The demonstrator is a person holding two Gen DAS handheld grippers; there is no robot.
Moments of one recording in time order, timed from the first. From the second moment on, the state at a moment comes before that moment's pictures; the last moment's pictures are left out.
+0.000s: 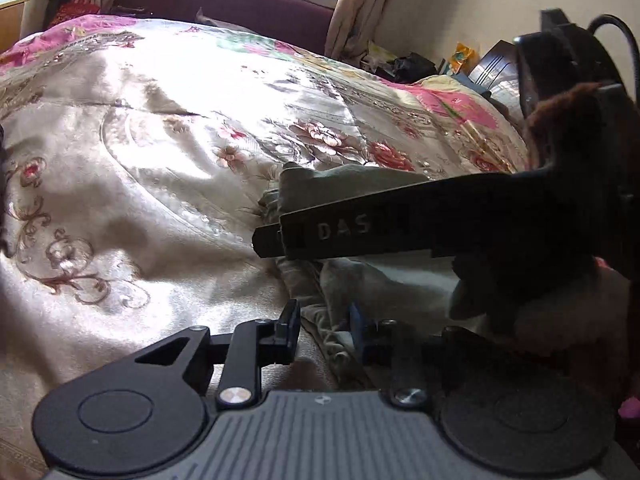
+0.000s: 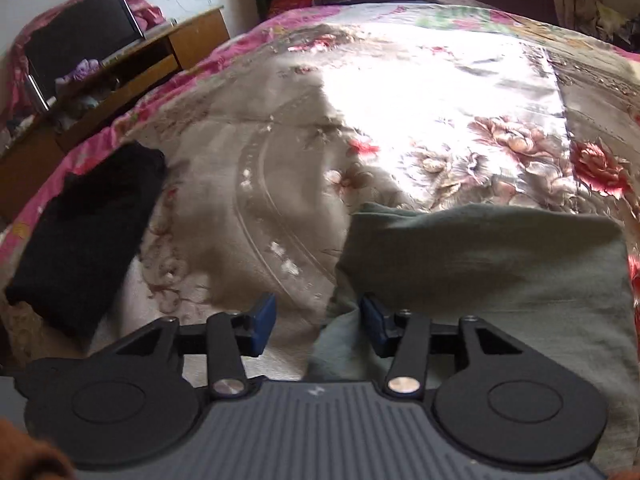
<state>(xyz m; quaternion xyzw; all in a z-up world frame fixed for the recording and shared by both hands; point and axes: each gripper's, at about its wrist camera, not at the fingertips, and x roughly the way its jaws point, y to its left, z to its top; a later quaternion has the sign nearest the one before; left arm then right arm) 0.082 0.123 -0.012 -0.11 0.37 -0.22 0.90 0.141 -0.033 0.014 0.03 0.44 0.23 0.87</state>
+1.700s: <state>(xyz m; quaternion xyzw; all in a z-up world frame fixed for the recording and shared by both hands) 0.001 0.032 0.065 0.08 0.30 -0.09 0.95 -0.030 -0.139 0.080 0.09 0.33 0.11 0.93</state>
